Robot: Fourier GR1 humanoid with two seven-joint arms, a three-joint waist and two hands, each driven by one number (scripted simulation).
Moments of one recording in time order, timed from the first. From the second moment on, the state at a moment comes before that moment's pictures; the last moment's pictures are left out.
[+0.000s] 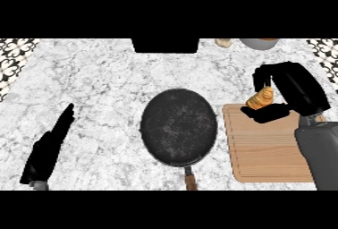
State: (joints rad) left arm 0.07 0.22 0.02 -1.61 -0.17 -0.01 0.14; right arm -0.44 -0.36 0.03 -1.49 0.83 0.16 -0.11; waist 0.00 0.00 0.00
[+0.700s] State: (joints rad) left arm 0.05 0.20 0.02 -1.60 -0.20 -0.02 0.14; right arm -0.70 -0.03 0.19 -1.15 0.80 0.08 0.06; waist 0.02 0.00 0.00
